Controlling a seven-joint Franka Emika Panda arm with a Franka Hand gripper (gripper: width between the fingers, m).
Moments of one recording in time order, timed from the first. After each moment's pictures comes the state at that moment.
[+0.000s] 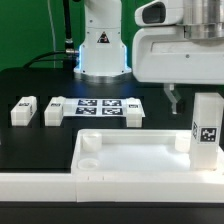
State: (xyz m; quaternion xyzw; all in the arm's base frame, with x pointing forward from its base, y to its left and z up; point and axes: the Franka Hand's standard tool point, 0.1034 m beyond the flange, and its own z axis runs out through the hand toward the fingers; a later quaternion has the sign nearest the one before) arm 0.646 0.102 0.103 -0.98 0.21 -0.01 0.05
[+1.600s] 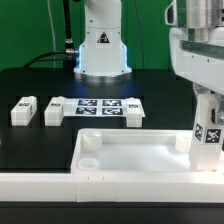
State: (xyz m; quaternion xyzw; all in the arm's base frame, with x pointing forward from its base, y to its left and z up) arm 0.647 0.114 0.101 -0.72 0.69 0.00 0.08
